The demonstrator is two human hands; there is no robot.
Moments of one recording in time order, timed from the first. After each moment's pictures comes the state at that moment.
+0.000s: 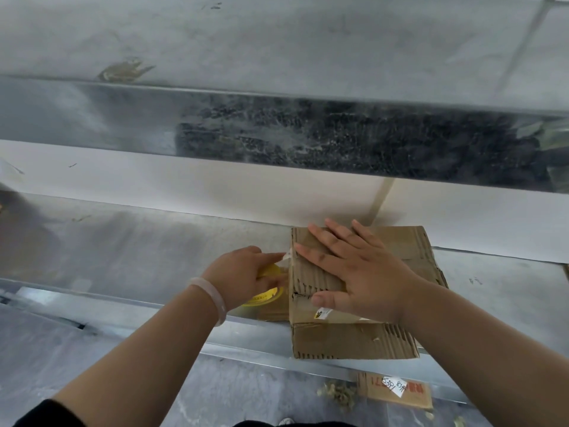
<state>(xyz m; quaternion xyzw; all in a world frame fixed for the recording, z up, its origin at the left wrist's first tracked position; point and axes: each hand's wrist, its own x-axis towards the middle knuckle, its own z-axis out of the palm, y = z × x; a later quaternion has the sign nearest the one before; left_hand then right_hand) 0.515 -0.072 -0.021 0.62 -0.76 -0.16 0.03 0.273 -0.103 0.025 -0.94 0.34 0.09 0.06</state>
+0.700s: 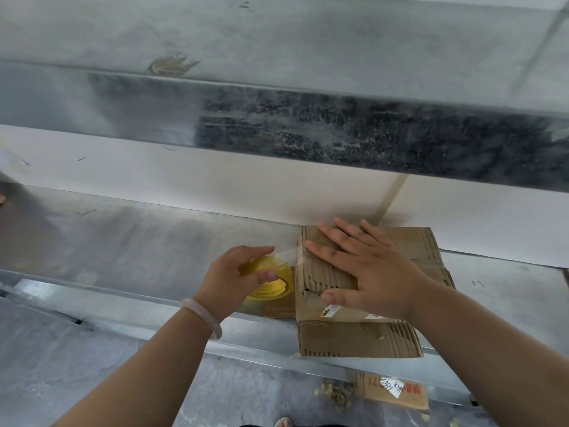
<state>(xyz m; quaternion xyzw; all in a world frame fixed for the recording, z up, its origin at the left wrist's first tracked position) 0.530 -0.046 -0.047 0.62 -0.61 -0.30 0.39 0.271 -0.104 0.024 -0.93 0.35 0.09 0.06</state>
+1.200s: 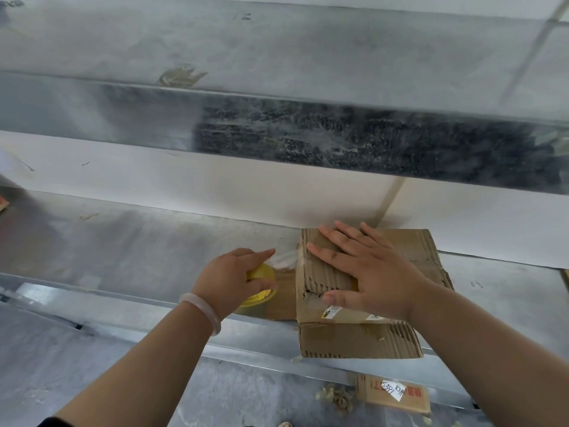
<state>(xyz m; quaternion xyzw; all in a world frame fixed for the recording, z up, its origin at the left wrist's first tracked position) 0.542 -0.049 -0.035 0.65 -0.71 -0.20 0.18 0.271 -0.103 0.024 -0.93 0.35 0.08 0.06</state>
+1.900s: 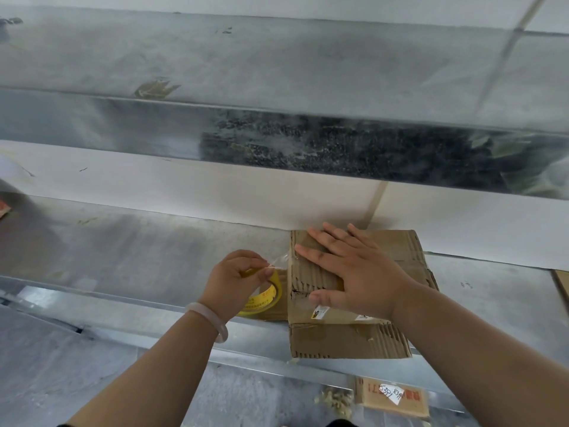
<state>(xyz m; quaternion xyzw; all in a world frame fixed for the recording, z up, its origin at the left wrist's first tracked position) 0.509 -0.047 -0.047 0.66 -0.55 -0.30 0.42 0.269 -0.102 0.024 -0.93 0.35 0.06 0.07</state>
